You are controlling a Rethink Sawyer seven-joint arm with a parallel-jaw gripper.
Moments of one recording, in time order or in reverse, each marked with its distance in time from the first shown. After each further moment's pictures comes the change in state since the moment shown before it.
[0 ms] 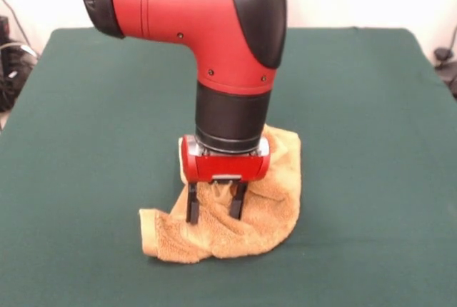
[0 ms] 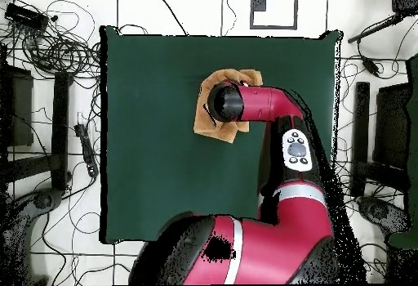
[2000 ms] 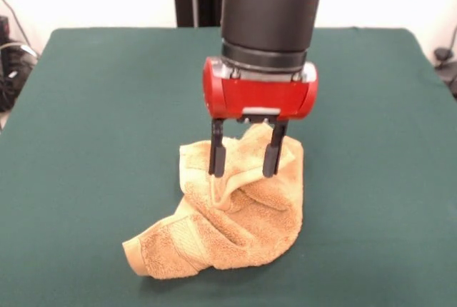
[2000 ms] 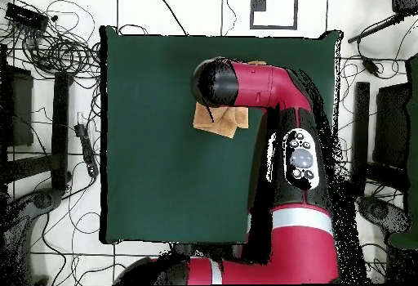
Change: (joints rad) arm 0.046 -0.205 0.002 0.028 0.082 0.147 0.000
